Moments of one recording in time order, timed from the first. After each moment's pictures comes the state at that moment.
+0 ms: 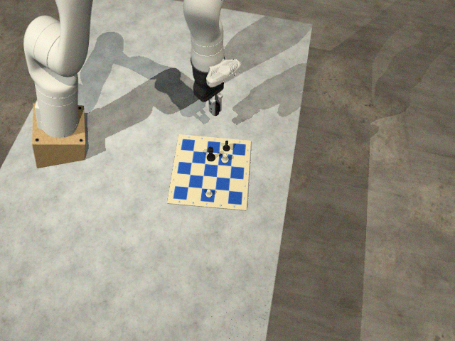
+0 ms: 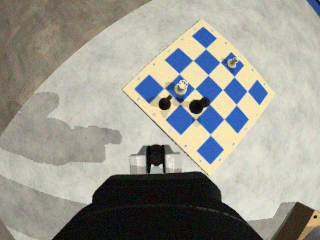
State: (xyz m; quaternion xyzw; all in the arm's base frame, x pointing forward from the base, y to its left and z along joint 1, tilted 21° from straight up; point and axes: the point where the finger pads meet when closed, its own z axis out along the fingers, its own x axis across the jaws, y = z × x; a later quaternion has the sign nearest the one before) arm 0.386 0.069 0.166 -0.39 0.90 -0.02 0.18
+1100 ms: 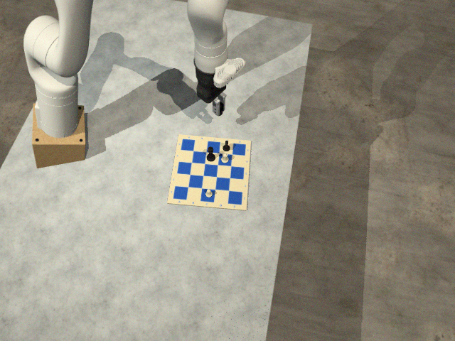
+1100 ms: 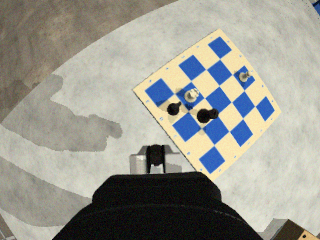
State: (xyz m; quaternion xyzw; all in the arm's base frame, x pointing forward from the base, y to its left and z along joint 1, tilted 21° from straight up) arm 0.395 0.069 0.171 -0.44 0.88 -0.03 0.18
